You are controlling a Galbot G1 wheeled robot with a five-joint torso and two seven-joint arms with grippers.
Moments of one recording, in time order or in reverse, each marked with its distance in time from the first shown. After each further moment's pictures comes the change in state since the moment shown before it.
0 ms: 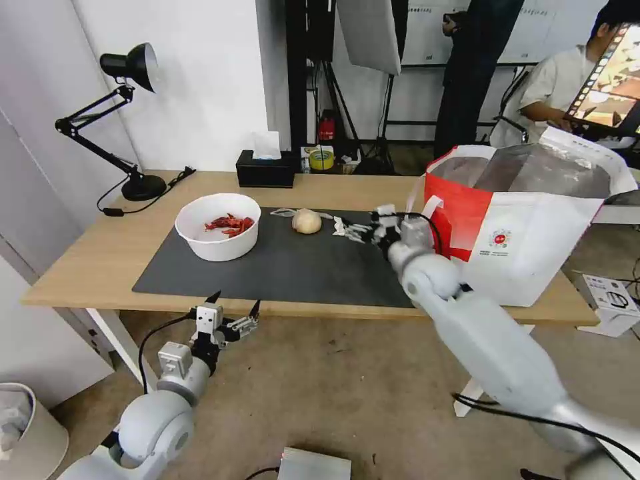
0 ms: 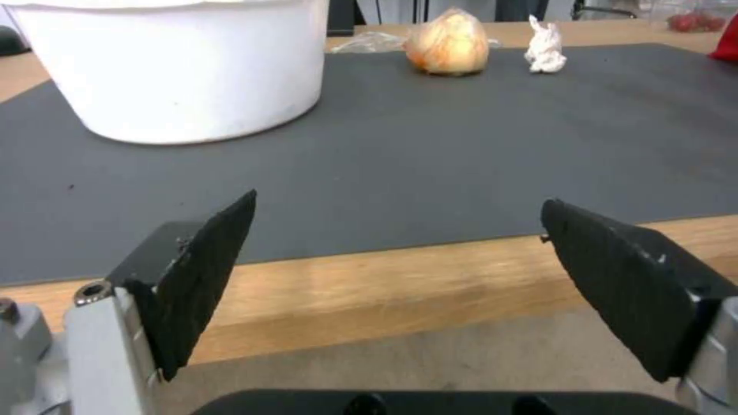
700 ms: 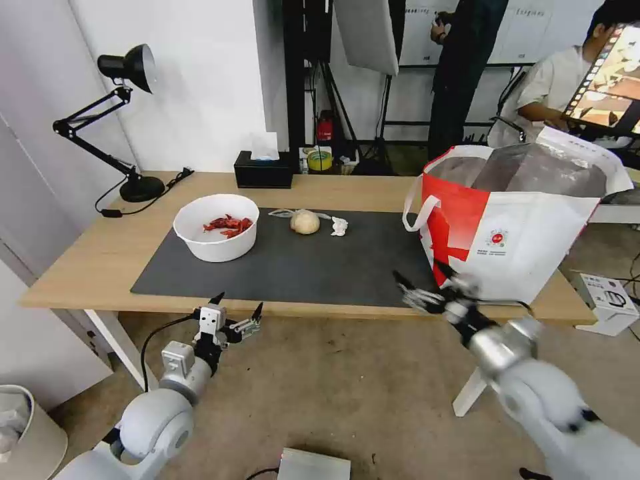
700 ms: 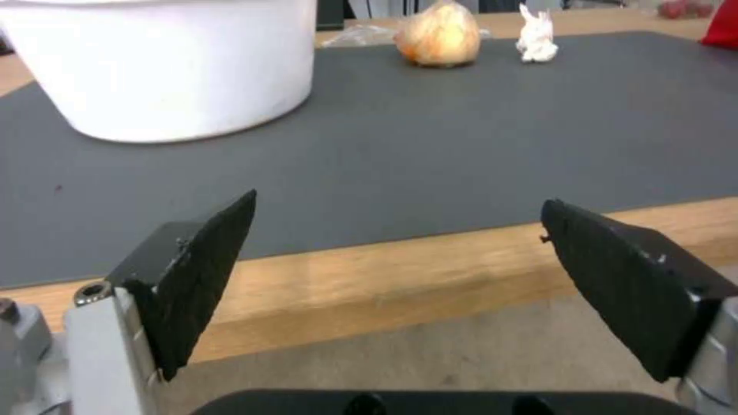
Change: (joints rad) left arm -0.012 0.028 0.015 0.007 -0.008 -0.001 0.012; right arm -0.570 -0.264 0.336 0.485 -0.005 0.275 -0.281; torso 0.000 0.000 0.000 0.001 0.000
